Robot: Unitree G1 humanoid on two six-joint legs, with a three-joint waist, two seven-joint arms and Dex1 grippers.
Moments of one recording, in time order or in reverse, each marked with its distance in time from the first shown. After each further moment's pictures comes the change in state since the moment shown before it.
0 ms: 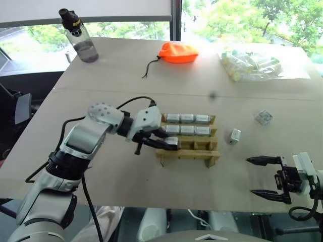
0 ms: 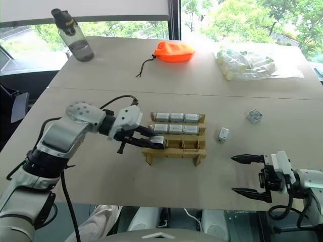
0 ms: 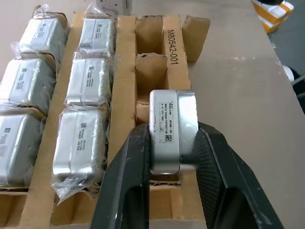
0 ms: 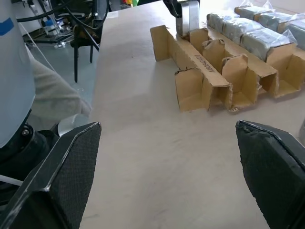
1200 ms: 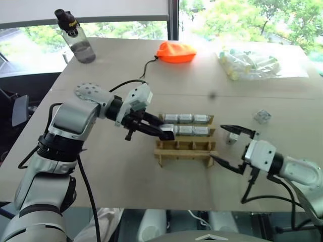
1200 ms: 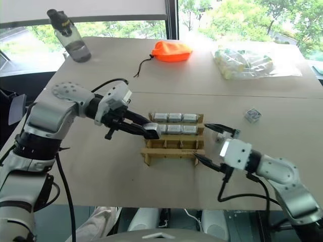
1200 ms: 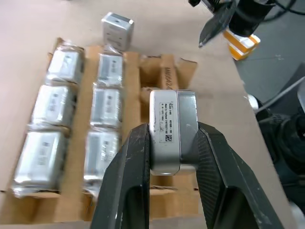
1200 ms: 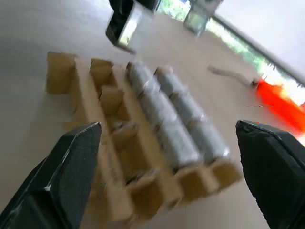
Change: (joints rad) left arm -0.118 0.022 0.063 0.062 -0.111 0.201 -0.113; right arm 0.028 0.008 0.141 -0.492 -0.208 0.051 -0.756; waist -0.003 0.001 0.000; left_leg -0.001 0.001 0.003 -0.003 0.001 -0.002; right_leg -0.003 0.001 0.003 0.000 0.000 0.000
